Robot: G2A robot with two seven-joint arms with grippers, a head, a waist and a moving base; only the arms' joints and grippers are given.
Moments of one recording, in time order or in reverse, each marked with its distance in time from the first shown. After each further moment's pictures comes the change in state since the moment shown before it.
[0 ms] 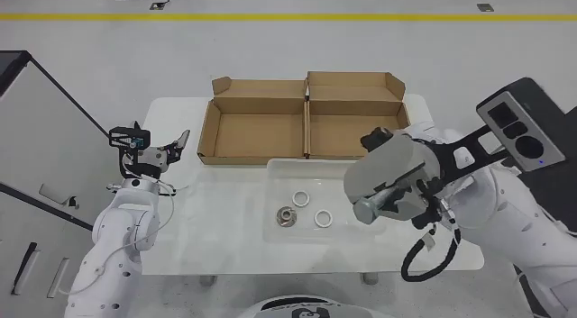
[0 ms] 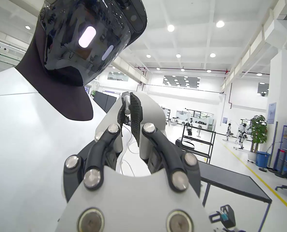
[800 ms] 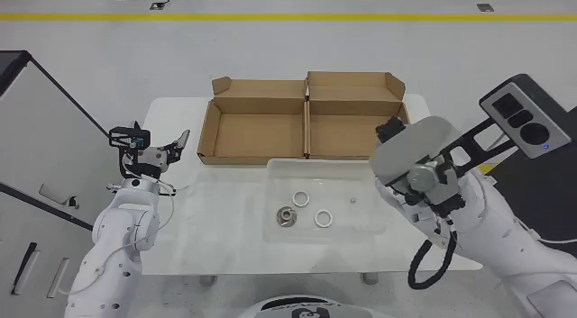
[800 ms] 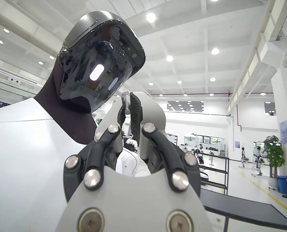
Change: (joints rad) left arm 0.000 0.000 0.000 0.000 0.000 0.000 0.000; right arm -0.088 -0.103 0.025 0.010 0.049 -0.005 -0.039
